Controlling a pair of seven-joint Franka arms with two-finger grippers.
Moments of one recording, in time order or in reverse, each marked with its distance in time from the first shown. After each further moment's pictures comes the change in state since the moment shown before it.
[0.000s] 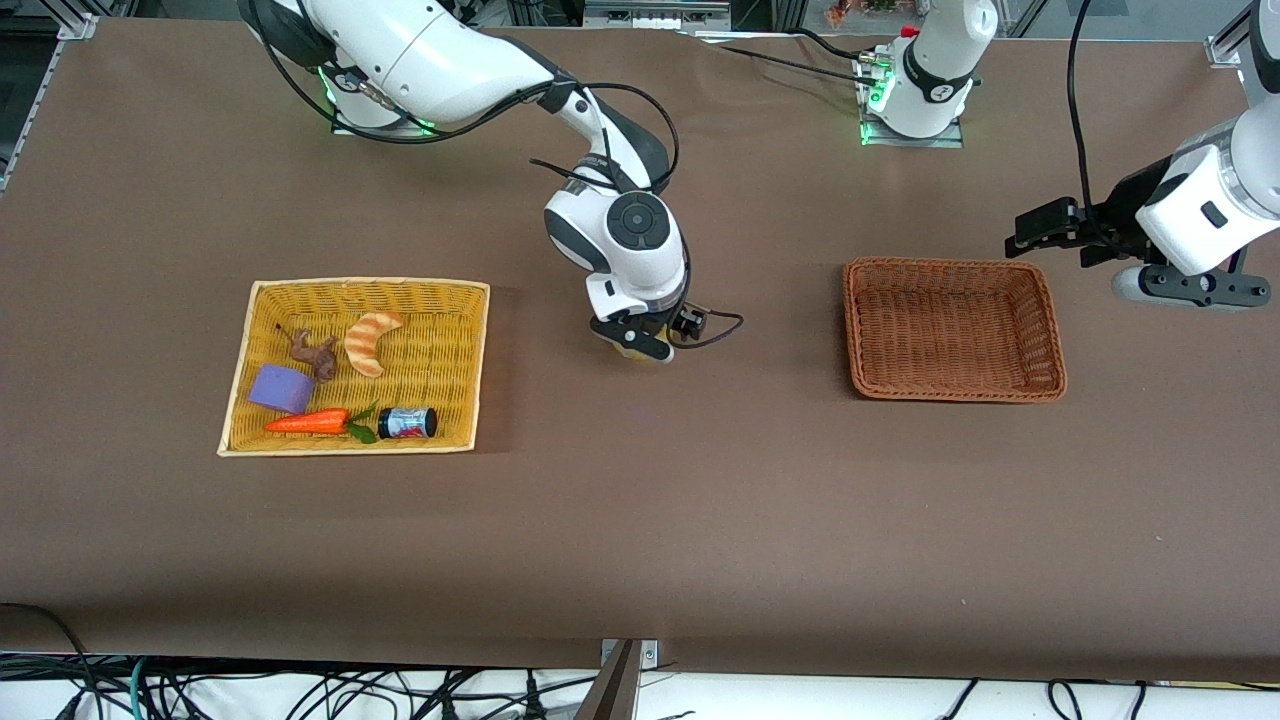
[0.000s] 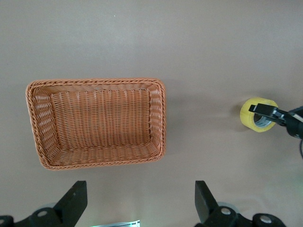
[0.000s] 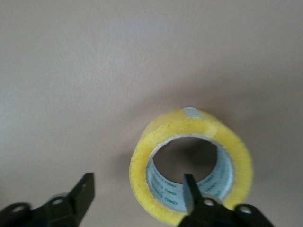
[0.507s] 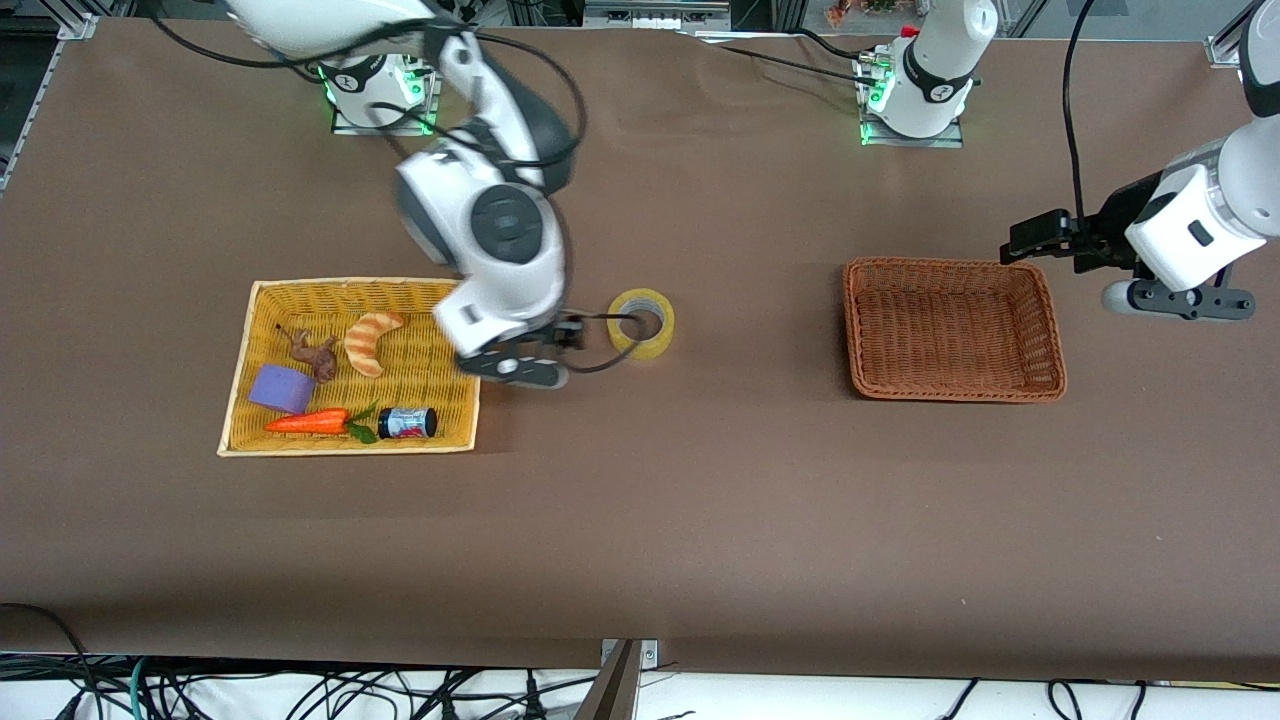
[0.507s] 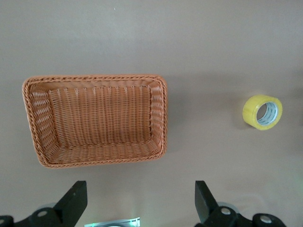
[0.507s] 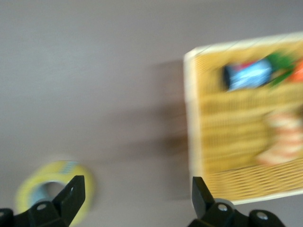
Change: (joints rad) left arm -0.002 0.030 -0.001 -0.003 0.000 -0.018 0.000; right arm -0.259 -0.265 -0.025 0.019 -0.017 -0.446 -0.647
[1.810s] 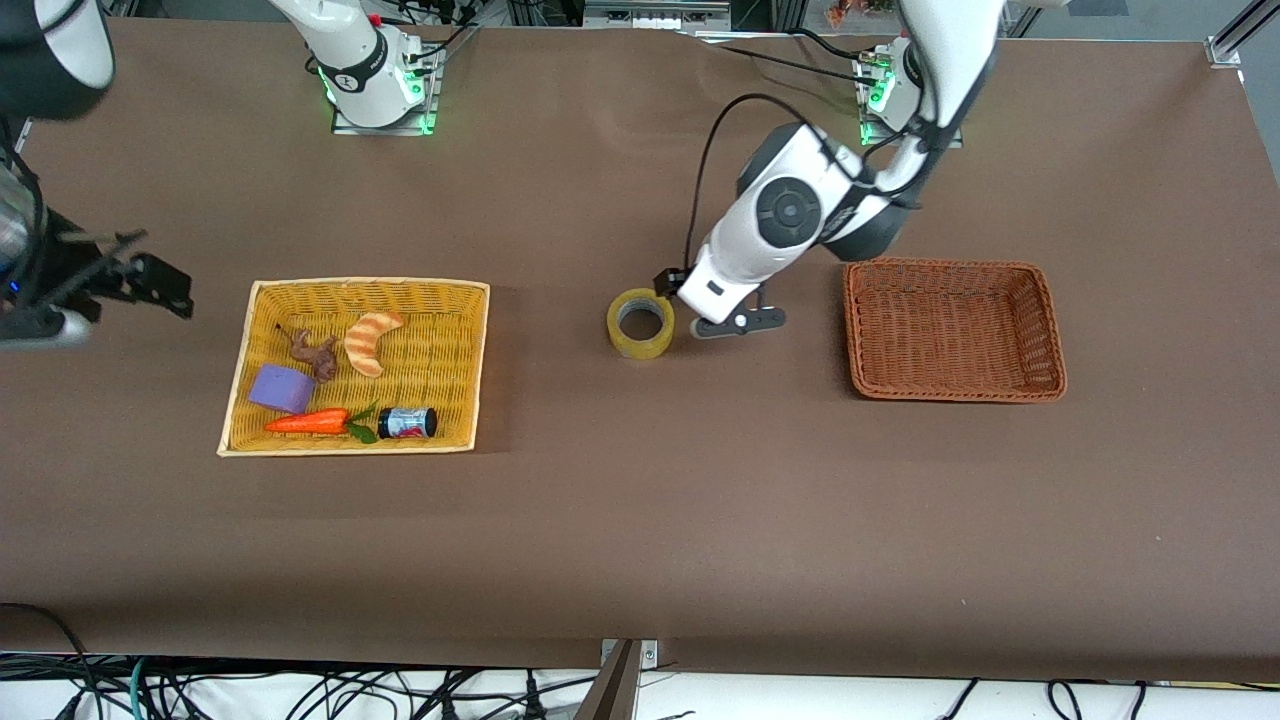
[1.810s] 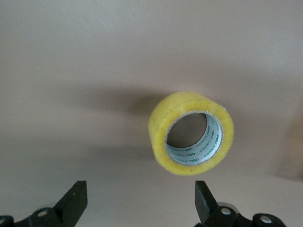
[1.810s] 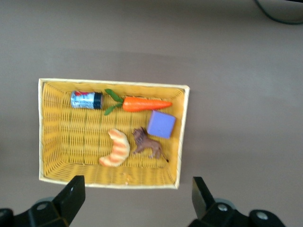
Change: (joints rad) left arm -0.480 0.358 -0.186 -0.286 -0.046 0.809 -0.734; right arm -0.353 -0.469 -0.256 -0.185 0.207 -0.091 -0.759
